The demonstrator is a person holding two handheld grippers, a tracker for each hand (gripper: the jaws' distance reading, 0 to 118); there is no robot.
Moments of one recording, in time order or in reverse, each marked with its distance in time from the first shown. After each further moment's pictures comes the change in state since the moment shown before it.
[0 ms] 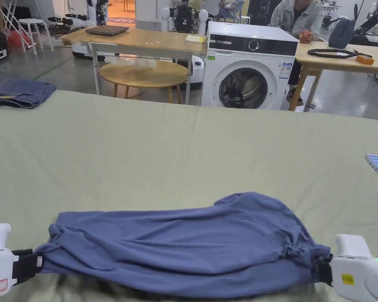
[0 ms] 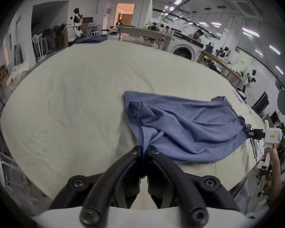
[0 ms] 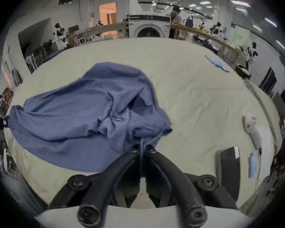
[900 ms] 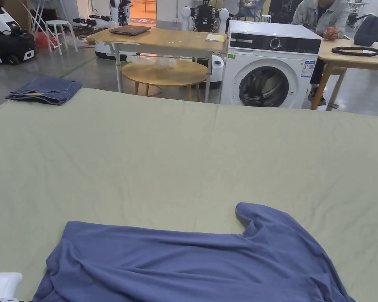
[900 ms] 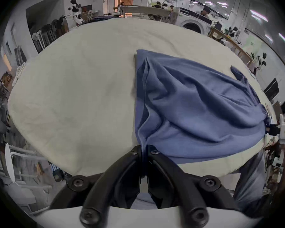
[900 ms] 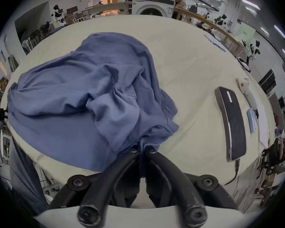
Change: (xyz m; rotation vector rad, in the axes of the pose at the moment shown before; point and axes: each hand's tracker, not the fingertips) left arm -0.036 -0.088 -0.009 -0.226 0.128 -0.036; right arm -0.021 -0.105 0.015 -0.199 -0.057 0.070
